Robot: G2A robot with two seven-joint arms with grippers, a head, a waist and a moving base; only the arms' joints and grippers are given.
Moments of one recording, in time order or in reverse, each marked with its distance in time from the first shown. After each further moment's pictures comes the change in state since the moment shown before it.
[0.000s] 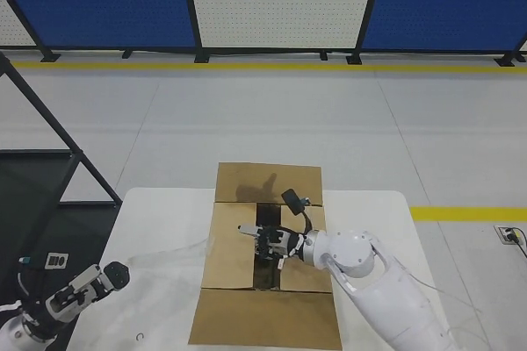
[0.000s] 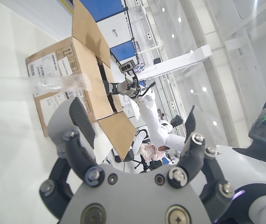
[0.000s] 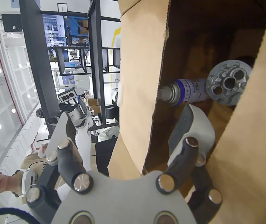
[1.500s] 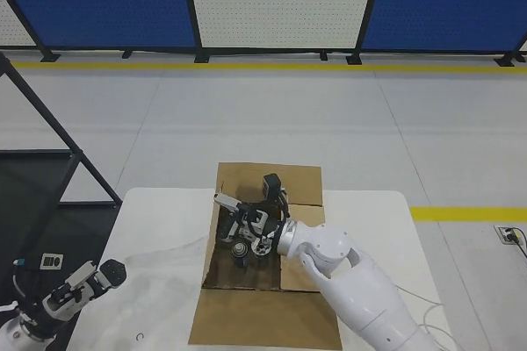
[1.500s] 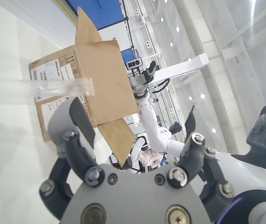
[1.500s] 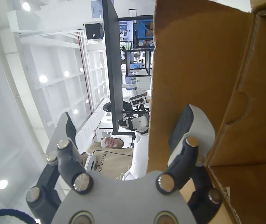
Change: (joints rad) left arm 0.021 -0.002 -0.008 -0.015 0.002 0.003 0.077; right arm 0.079 -0.146 -0.060 0.162 0.433 -0.225 -0.087
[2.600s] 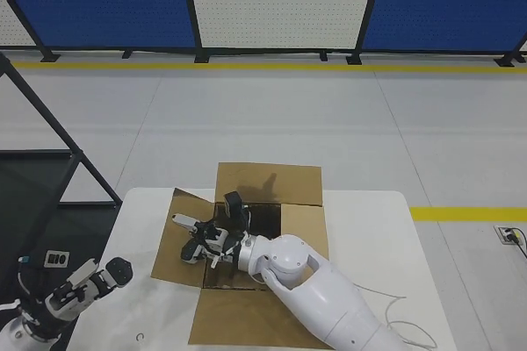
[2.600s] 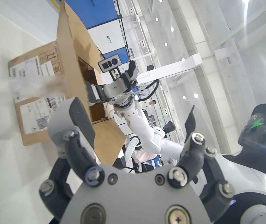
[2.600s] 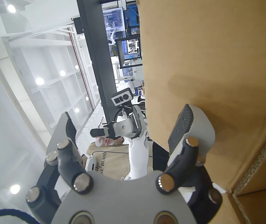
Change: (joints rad) left arm 0.029 -0.005 0.004 -0.095 -0.058 0.061 0.012; right arm 0.067 -0.141 -0.176 0.169 0.053 0.005 -0.087
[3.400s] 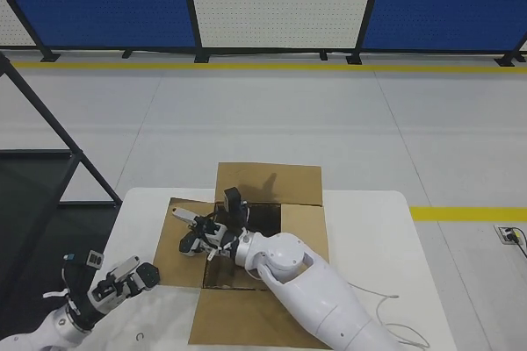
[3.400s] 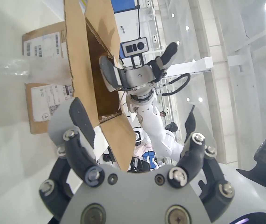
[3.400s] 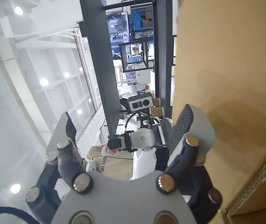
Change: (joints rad) left arm -0.084 -0.012 0.158 0.085 0.144 0.064 0.079; right arm 0.015 -0.053 0.057 0.110 -0.031 -0.132 0.029
